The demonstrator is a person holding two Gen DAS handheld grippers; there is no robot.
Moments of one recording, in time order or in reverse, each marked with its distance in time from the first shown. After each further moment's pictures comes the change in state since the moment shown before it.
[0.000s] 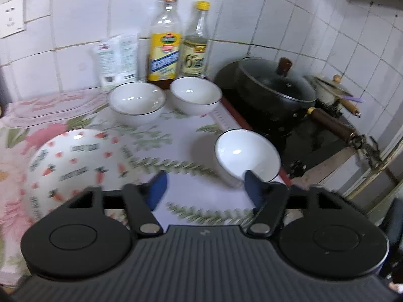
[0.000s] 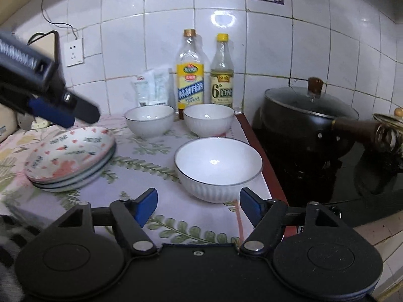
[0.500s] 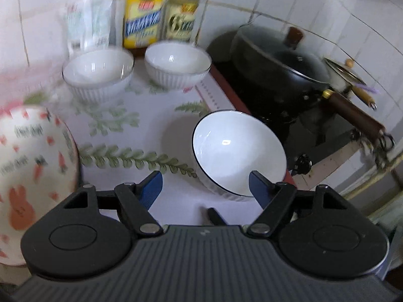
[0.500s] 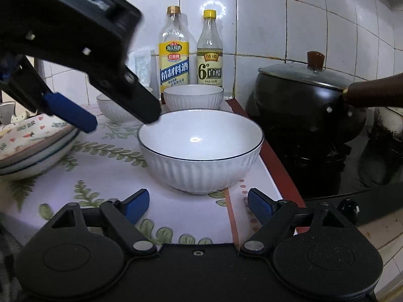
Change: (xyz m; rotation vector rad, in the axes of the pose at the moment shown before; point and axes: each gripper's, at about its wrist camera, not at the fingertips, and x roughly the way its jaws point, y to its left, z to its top) left arm 0.105 -0.017 0.002 -0.090 0.137 -0.010; right arm 0.069 -0.011 -0.030 0.000 -0.004 -0.030
